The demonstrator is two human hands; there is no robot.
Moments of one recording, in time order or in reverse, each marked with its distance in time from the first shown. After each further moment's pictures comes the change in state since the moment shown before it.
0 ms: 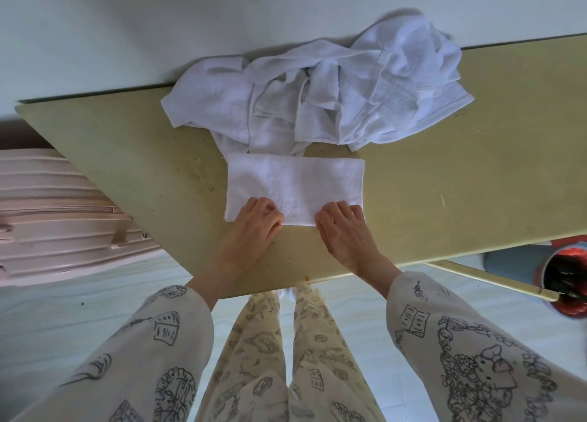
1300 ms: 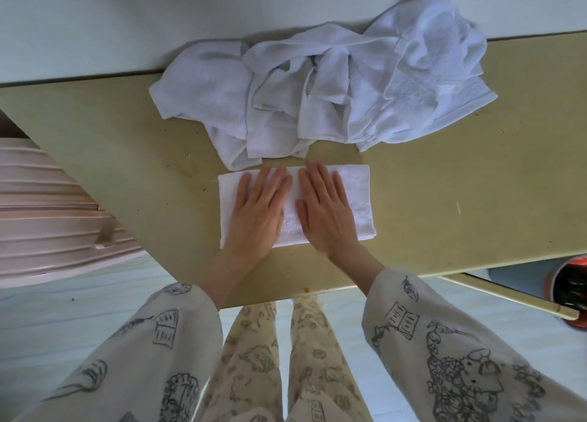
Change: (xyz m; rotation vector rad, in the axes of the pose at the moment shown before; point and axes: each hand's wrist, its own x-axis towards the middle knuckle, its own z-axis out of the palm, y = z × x) left_hand 0.031 0.004 0.015 0.357 -0.006 -0.094; right_hand 0.050 -0.018 0.019 0.148 -0.097 0.196
